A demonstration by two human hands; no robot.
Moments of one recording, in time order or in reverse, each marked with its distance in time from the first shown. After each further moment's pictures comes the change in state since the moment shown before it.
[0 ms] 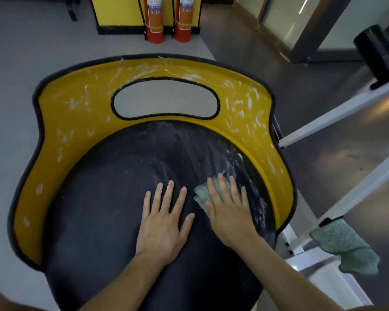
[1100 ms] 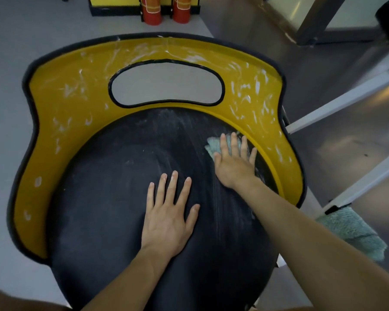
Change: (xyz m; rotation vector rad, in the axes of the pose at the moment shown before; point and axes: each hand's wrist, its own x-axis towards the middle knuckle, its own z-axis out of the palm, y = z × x) left_hand 0.001 0.000 -0.001 0.022 -0.021 -0.004; right_hand 0.097 0.008 -0.030 0.078 -0.097 0.246
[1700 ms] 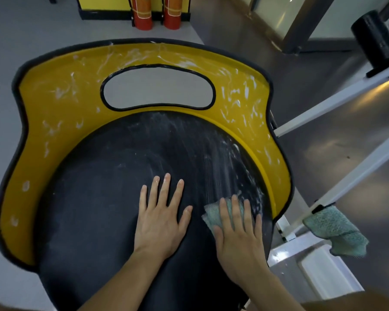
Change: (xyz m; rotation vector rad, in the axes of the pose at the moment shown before) left_hand 0.001 -0.001 0.001 0.013 0.000 0.004; right_hand -0.166 0.029 0.065 -0.093 0.107 -0.043
